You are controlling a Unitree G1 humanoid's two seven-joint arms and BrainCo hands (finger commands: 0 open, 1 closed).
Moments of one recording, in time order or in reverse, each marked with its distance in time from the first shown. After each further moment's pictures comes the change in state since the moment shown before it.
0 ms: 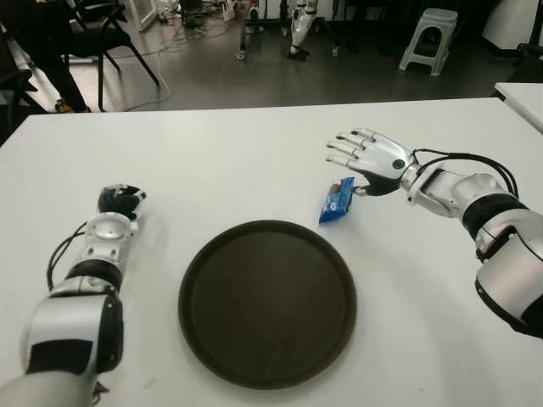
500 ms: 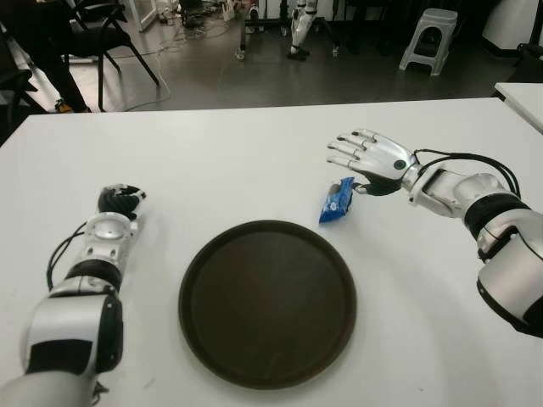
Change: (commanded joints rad) left arm 0.000 0.004 -0.002 0.001 0.003 -0.001 -0.005; right arm -0.012 -0.009 0.029 0.002 -0.024 -0.019 0.016
